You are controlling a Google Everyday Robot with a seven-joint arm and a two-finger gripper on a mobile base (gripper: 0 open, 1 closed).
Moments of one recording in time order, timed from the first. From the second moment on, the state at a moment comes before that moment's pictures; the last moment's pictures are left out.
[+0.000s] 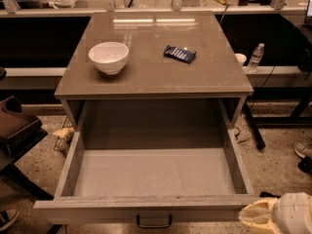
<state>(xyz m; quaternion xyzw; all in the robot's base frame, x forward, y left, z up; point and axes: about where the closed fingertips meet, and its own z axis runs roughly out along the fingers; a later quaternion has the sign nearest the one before) 0.299 -0.233 0.664 -0.50 0.79 0.22 0.28</state>
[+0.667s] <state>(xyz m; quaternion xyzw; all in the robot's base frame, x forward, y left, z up) 0.341 -0.218 0.644 -0.50 0.78 0.22 0.30</state>
